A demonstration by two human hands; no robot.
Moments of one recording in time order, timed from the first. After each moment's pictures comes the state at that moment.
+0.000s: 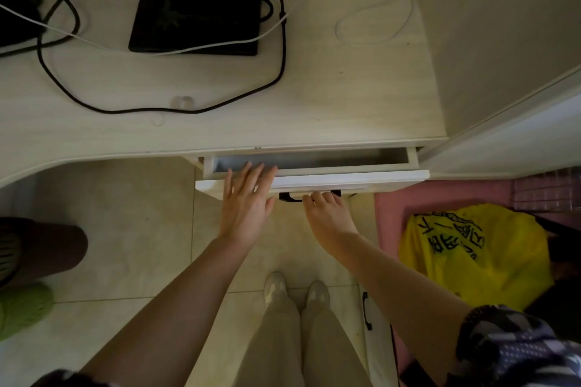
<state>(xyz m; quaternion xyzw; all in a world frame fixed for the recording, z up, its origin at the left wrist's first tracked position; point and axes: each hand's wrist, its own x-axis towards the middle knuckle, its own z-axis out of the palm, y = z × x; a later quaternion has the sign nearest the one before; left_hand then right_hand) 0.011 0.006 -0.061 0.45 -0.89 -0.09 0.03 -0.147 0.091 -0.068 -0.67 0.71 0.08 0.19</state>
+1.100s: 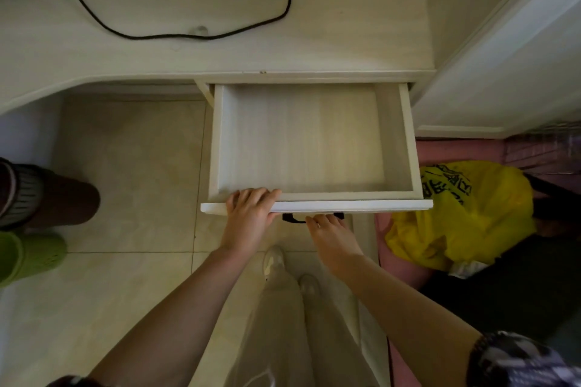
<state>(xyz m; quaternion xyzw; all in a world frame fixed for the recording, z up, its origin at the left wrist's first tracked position) 0.078 0.170 -0.071 0.45 -0.88 -0.09 0.06 -0.088 0.264 -0.060 -0.67 0.68 0.12 0.26</state>
